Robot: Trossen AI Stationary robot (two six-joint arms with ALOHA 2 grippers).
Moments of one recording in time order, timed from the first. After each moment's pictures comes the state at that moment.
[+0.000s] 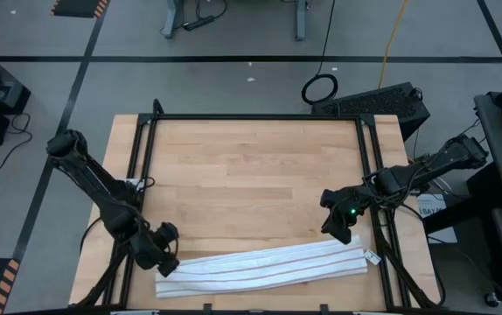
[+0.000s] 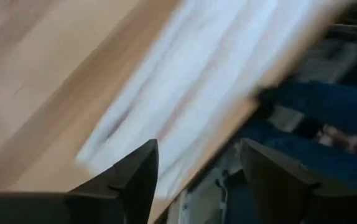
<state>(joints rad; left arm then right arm) -0.85 1.23 0.79 -0.59 0.03 -1.70 0.36 0.99 0.76 -0.62 -0.19 0.88</state>
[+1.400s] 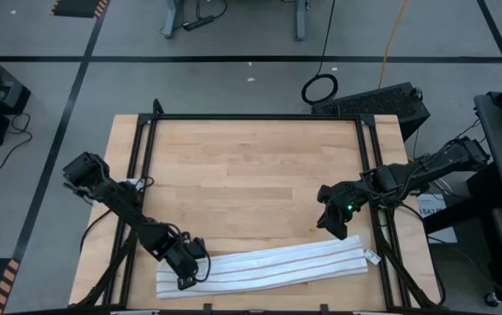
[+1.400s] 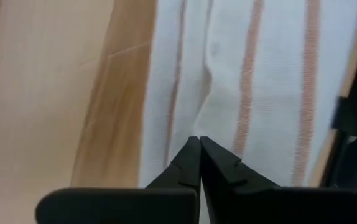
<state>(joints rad) -0.72 1.62 0.82 -0.32 0.02 -1.04 0.30 1.00 0.76 -0.60 -0.18 0.81</state>
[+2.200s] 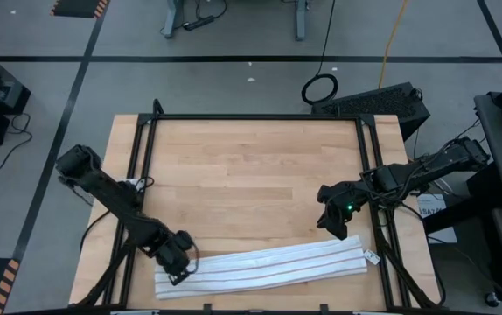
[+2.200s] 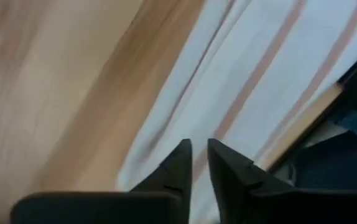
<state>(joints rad) -0.75 1.50 0.89 -0.68 0.22 -1.42 0.29 1.00 0.76 -0.60 -0.19 0.81</state>
